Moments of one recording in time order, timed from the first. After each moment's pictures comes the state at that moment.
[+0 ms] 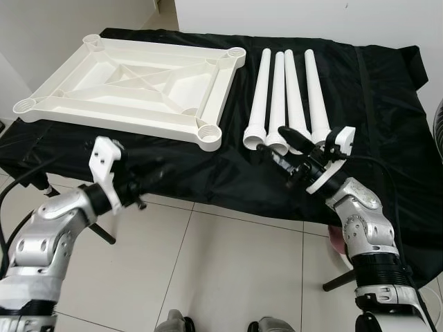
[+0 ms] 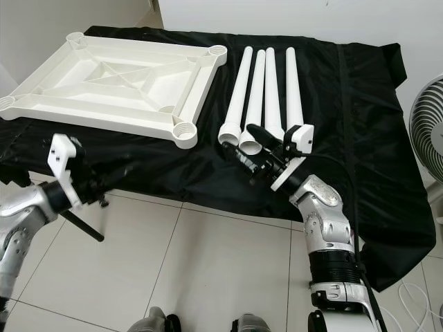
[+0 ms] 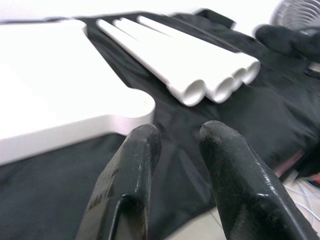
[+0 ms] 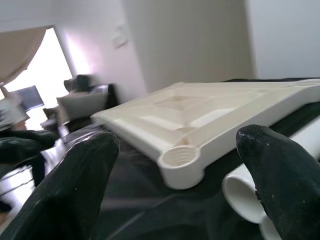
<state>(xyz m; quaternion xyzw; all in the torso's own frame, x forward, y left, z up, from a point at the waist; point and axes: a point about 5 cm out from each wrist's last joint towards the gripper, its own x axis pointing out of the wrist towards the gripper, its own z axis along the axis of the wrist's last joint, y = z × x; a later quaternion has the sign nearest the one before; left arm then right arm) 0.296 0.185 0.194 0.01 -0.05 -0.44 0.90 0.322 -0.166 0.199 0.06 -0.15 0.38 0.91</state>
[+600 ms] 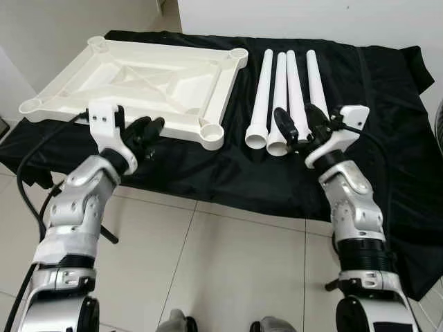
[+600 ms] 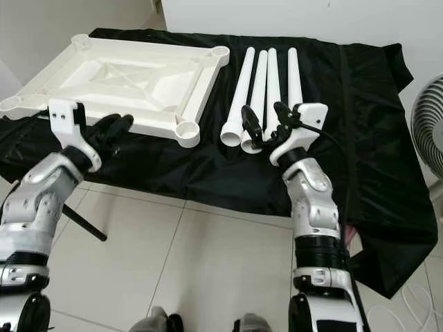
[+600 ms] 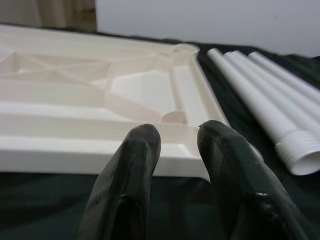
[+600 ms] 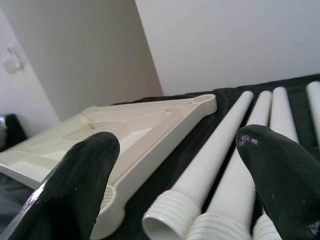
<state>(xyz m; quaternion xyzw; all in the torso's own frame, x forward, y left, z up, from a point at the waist) 0.350 0.179 0.207 -0.07 -0.06 -0.21 0.97 0.342 -0.166 0.220 0.06 -0.18 0.18 0.97</state>
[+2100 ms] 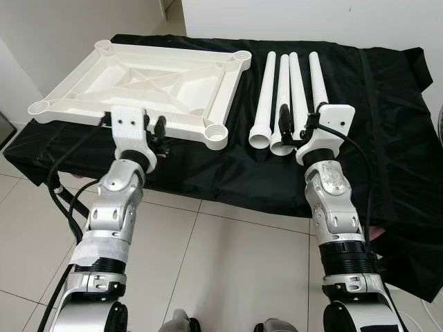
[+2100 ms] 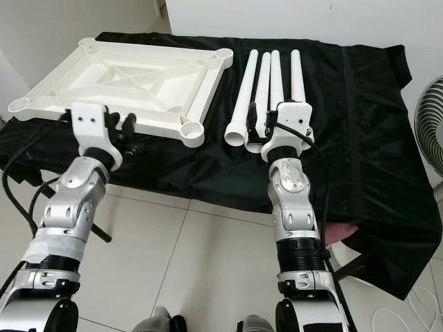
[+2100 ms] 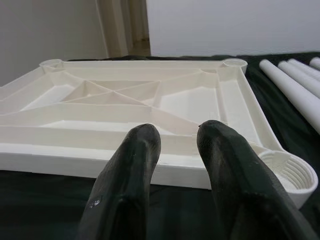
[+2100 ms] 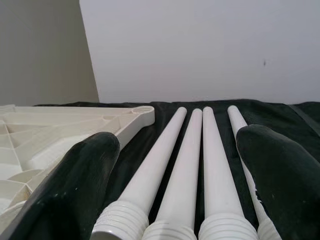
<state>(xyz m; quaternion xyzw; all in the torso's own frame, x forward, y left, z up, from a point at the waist) 0.347 0.154 0.204 -0.02 -0.11 -0.08 0.99 0.336 -0.150 0.220 -0.03 -0.20 0.03 0.98</state>
